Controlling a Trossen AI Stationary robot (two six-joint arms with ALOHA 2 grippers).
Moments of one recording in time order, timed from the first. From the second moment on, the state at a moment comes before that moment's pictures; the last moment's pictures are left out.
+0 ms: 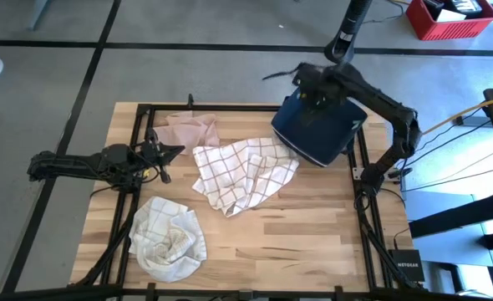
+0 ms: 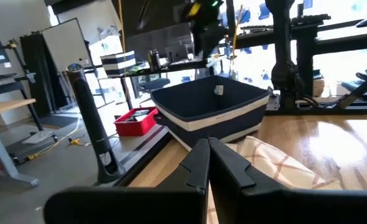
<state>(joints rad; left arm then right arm) -0.03 0.28 0.22 0.08 -0.43 0.18 -0.51 1.61 1.80 -1.49 0.24 0.21</state>
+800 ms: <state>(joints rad) -0.07 0.71 0.34 0.09 -0.24 0.05 0.16 1.73 0.97 -0.02 0.25 -0.33</state>
